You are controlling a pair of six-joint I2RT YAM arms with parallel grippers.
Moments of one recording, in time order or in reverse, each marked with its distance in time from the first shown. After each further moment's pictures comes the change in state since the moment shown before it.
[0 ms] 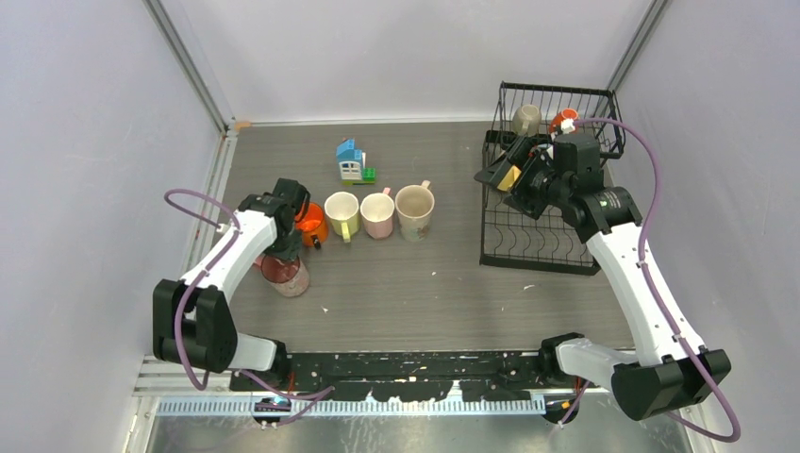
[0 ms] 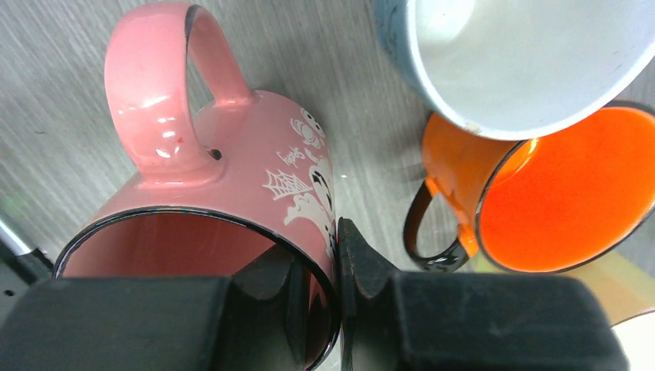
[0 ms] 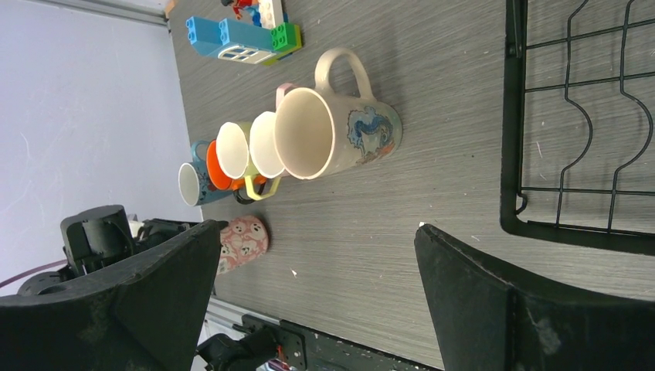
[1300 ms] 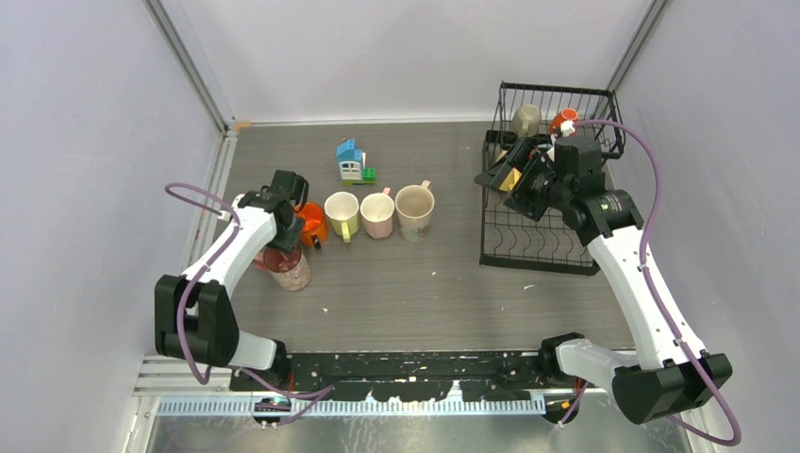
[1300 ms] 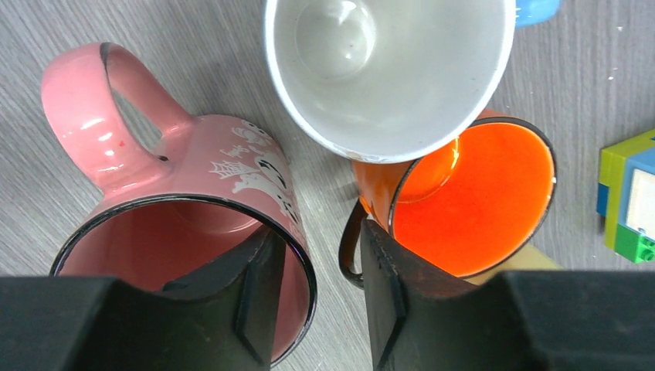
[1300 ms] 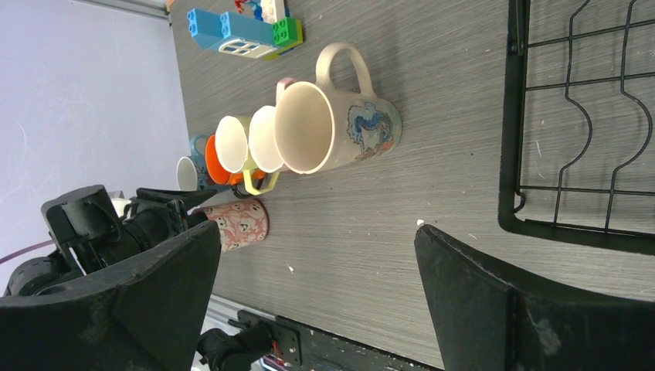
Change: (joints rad) left arm 0.021 0.035 0.023 0.152 -0.035 0.068; right arm 0.000 -0.022 -0.015 -0.001 -0.012 -0.018
